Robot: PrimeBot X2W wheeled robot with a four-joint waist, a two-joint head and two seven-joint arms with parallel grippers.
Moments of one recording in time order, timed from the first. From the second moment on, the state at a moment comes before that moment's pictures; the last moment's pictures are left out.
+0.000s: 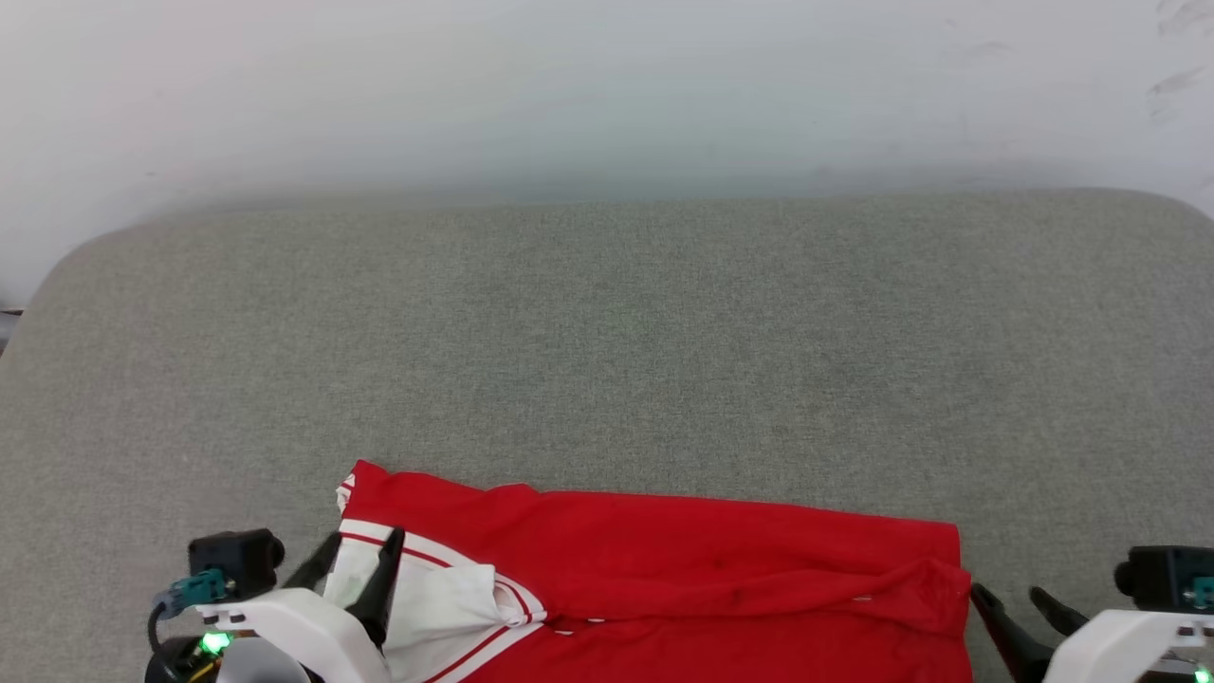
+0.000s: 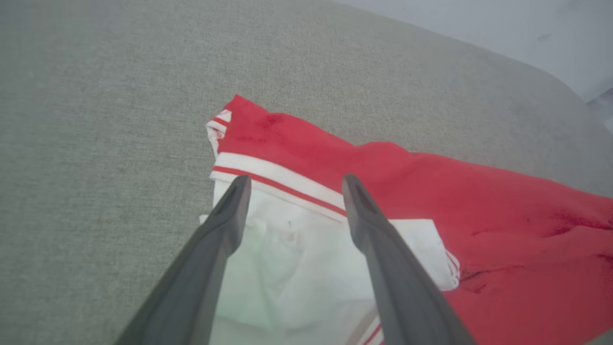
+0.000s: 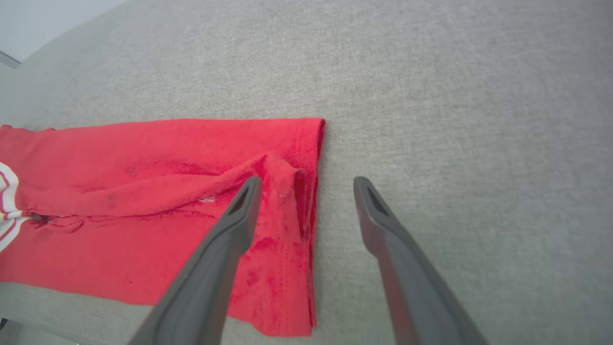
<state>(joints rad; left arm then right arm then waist) -0.10 0.54 -0.53 0.19 -0.92 0.16 -0.04 0.10 -0.19 -0.05 0.06 0.48 0.13 0.39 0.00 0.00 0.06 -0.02</state>
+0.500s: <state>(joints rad) -0.09 0.49 -0.41 -0.01 -0.68 0.27 -0.26 0.14 -0.22 -0.16 -0.06 0.47 0.13 0.71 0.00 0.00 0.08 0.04</state>
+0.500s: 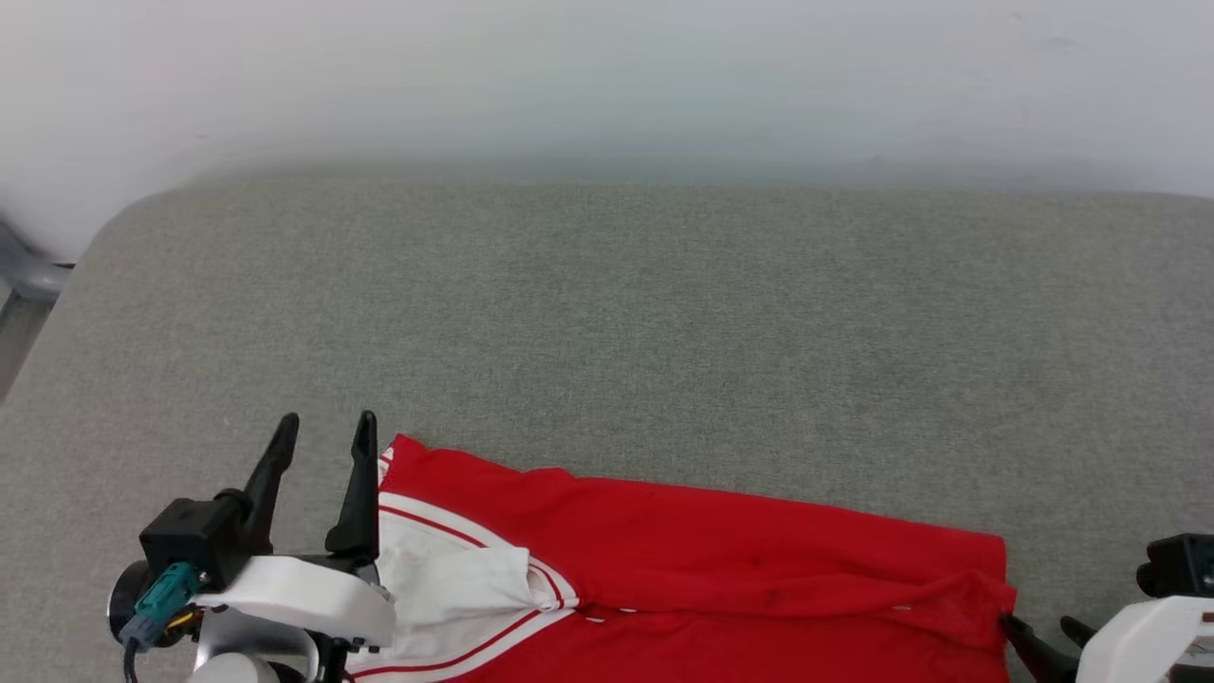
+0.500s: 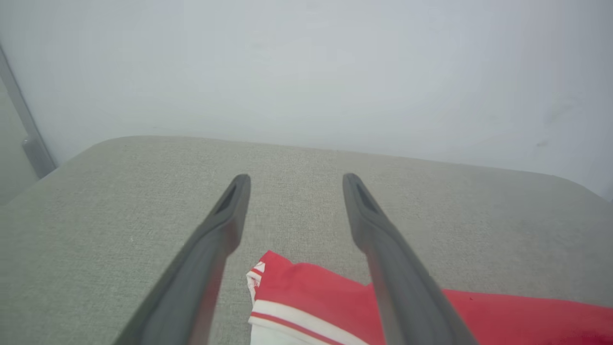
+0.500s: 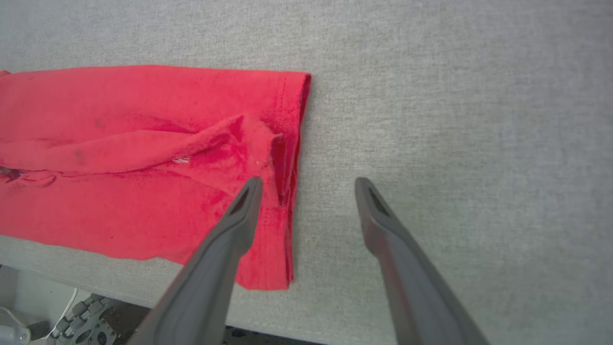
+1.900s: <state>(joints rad) -0.03 0.35 -0.29 0.01 -0.47 0.17 -0.26 0.04 -0.29 -0.25 0.05 0.47 0.13 0.73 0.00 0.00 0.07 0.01</state>
